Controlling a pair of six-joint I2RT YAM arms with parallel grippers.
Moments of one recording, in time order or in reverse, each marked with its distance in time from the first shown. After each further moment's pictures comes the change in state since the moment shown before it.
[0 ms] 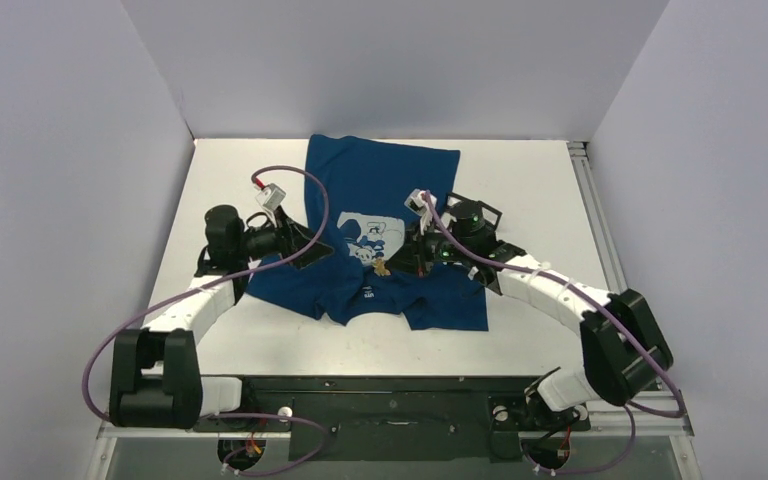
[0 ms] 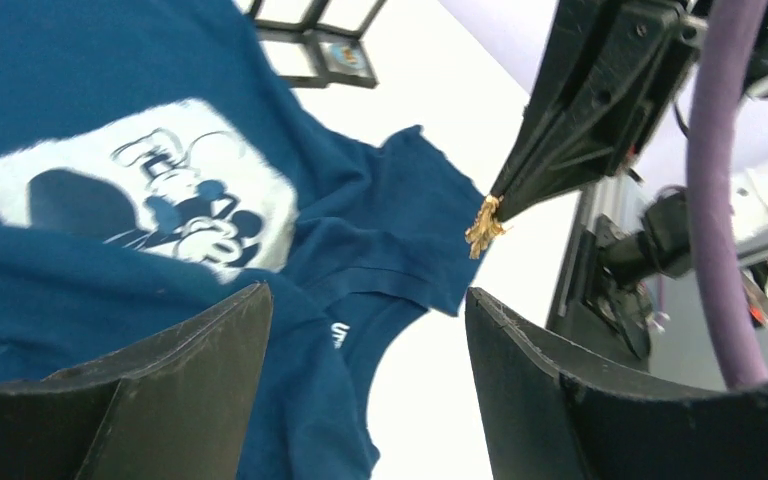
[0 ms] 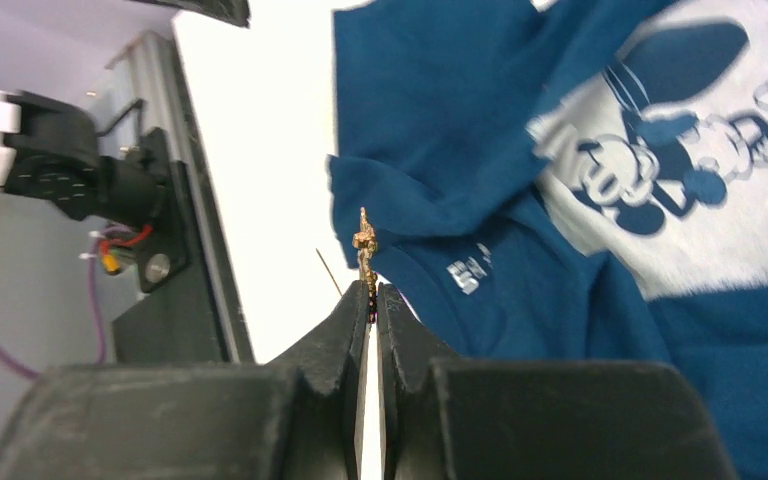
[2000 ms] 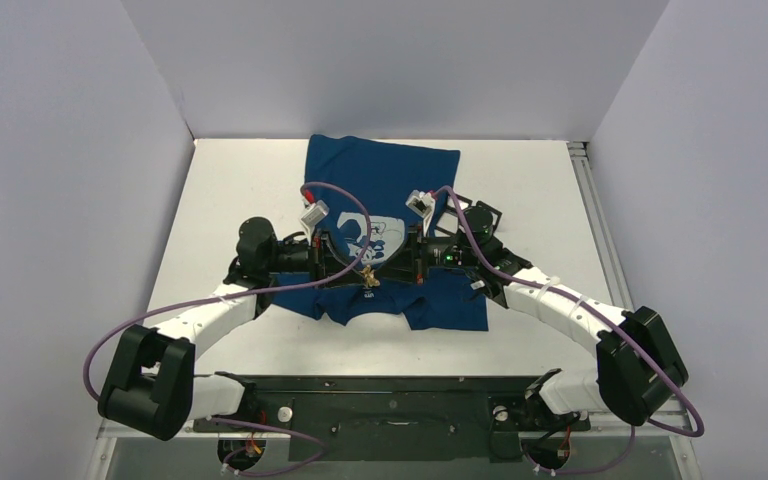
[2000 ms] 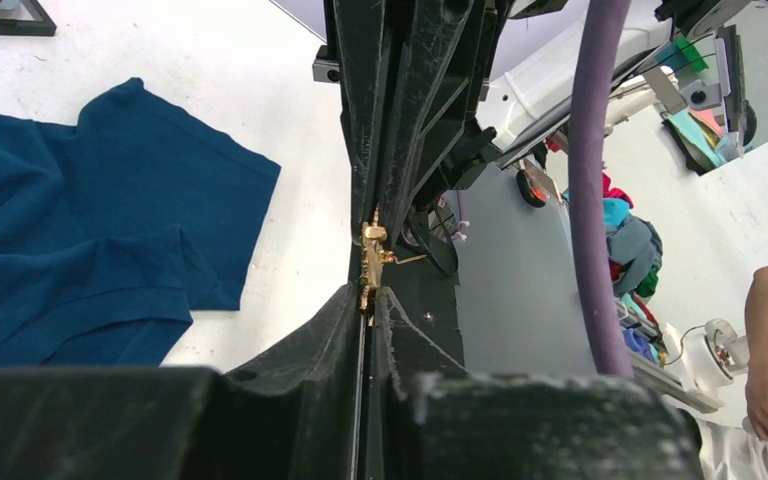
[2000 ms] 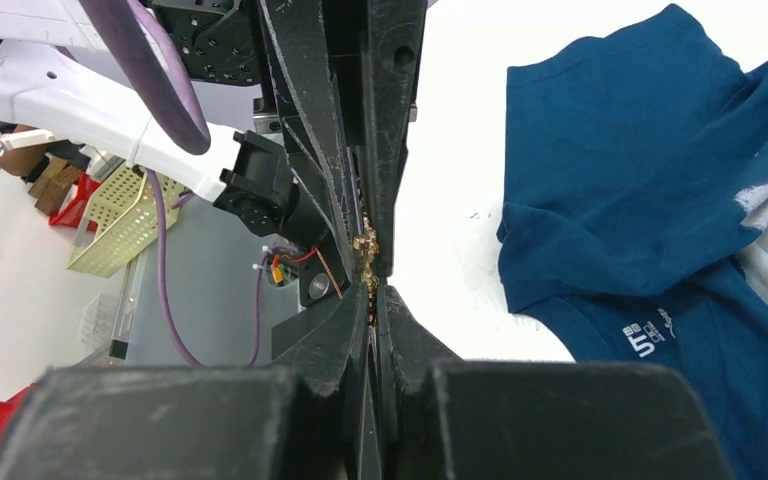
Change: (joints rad) left arm -0.290 -0.061 -0.045 0.238 0.196 -0.328; right arm 0.054 -0.145 -0.058 0.211 -0.185 0.313
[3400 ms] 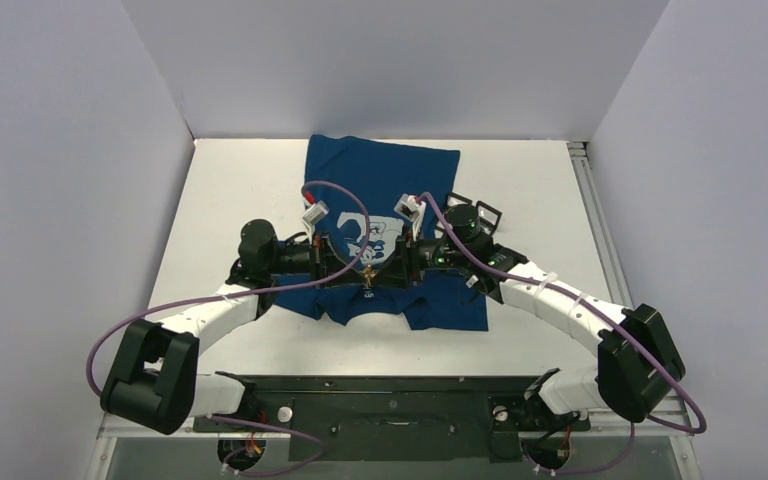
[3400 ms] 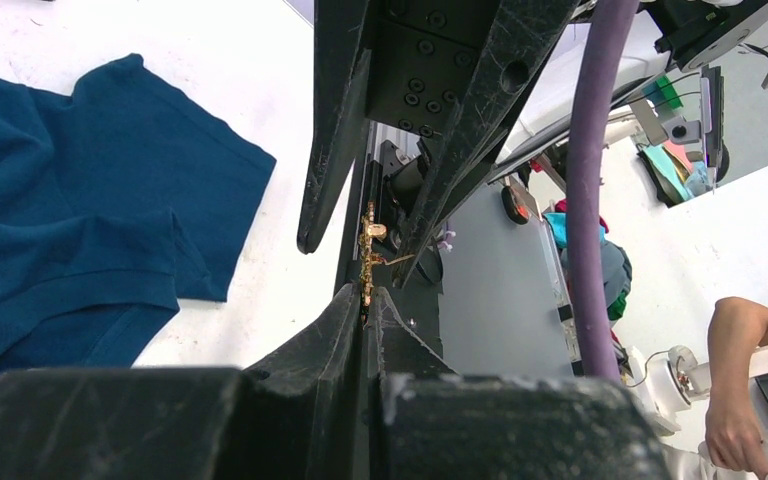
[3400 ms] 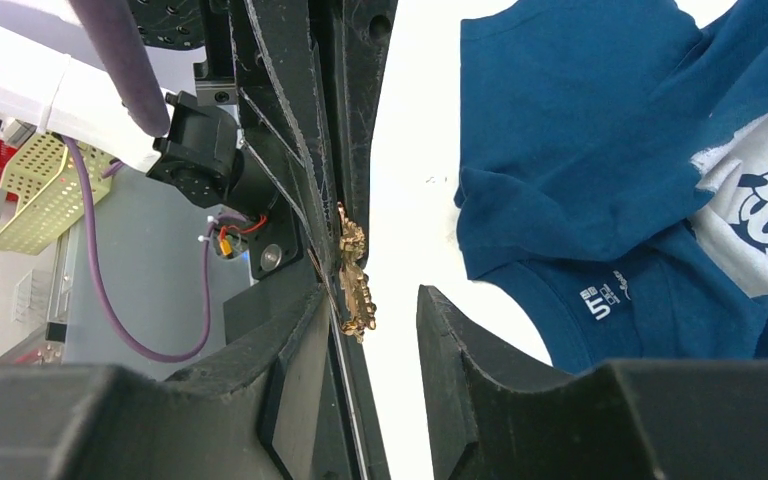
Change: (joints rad) left arm -0.001 0.026 -0.024 0.048 -0.023 -0.100; right arm 0.038 0.016 0.079 -0.242 0.097 -0.185
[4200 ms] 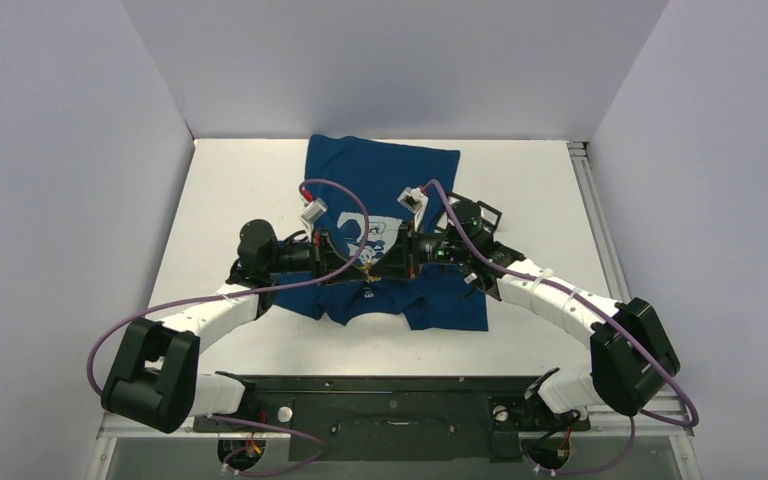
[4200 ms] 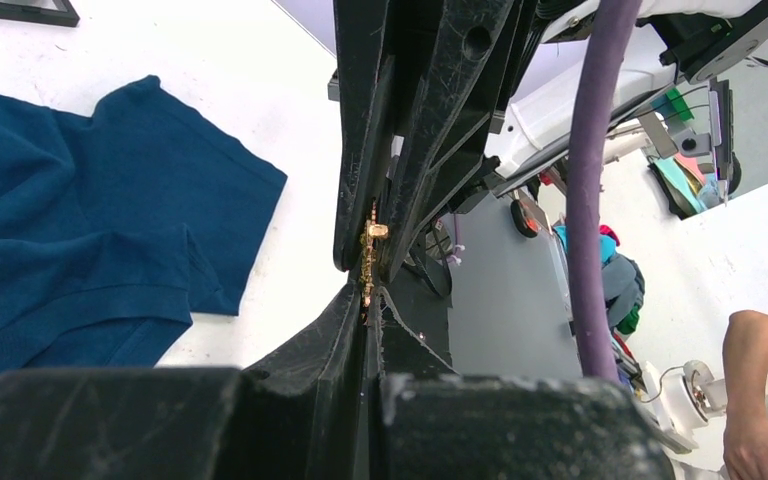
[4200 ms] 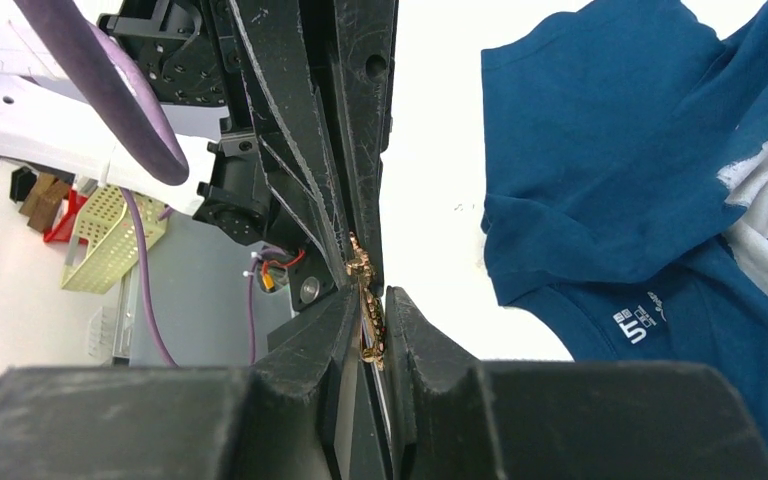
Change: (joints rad) left arm 0.000 0.005 0.000 0.042 -0.027 -0.014; right arm -0.024 0.036 0.001 0.114 -0.027 0.163
